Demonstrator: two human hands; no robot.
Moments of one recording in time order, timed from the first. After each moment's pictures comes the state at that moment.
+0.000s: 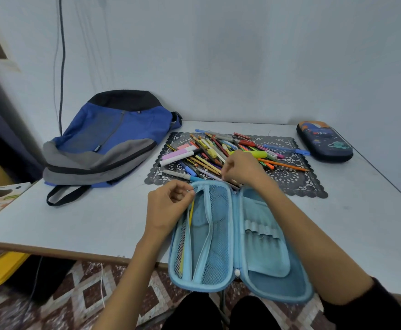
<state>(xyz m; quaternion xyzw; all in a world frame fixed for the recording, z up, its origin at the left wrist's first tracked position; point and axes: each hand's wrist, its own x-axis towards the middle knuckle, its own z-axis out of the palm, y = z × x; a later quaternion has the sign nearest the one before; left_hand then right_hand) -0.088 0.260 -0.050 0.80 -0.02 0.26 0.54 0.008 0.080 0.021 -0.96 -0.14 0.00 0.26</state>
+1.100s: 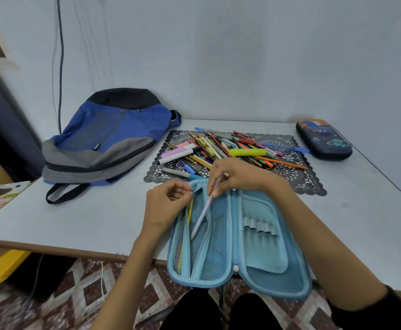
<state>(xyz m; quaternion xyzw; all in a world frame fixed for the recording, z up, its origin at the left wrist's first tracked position) -0.090 0.260 -0.046 0.79 0.01 0.21 0.58 -0.002 0.069 0.024 -0.85 -0.42 0.13 0.30</state>
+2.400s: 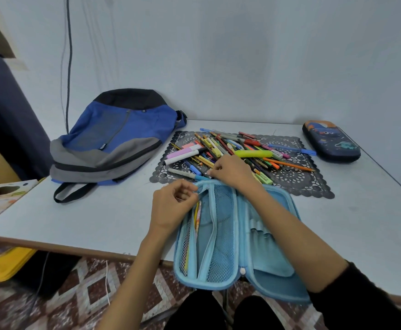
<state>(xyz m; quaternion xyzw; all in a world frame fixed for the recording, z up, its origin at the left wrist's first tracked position) -0.088 0.260 -0.049 0.79 -0.01 0.23 0.57 0.023 0.113 -0.002 -0.96 -0.15 -0.02 0.23</state>
